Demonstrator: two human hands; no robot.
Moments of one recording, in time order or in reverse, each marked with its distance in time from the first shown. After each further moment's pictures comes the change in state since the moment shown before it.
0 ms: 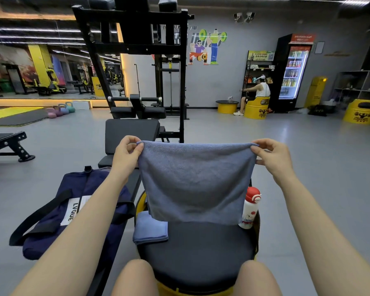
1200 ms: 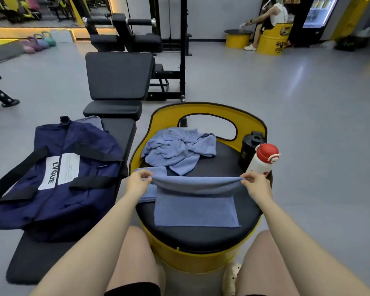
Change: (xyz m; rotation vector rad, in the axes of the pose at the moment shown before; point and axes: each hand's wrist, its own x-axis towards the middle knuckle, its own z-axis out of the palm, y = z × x) left_hand -0.043 -0.231 0.047 0.556 -0.161 -0.548; right_hand -0.052 0.238 0.061 -0.547 -0.218 0.452
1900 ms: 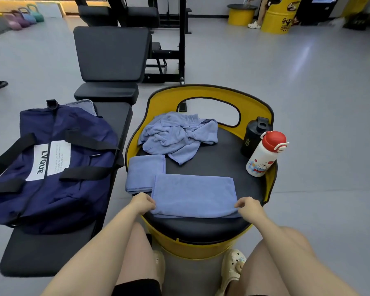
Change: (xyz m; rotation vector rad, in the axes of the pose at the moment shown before) left_hand -0.006 -0.071 0.039 0.311 -0.457 -0.258; right_hand -0.022 0.074 0.059 -0.370 -0.362 0.244
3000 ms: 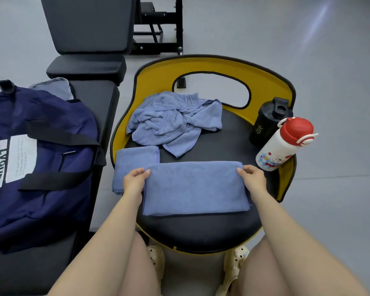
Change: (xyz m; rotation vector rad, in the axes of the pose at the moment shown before) left_hand 0.073 0.037 0.009 -0.900 0.358 -0.146; right_hand 0.084 -0.040 -0.011 0.628 0.196 0.107
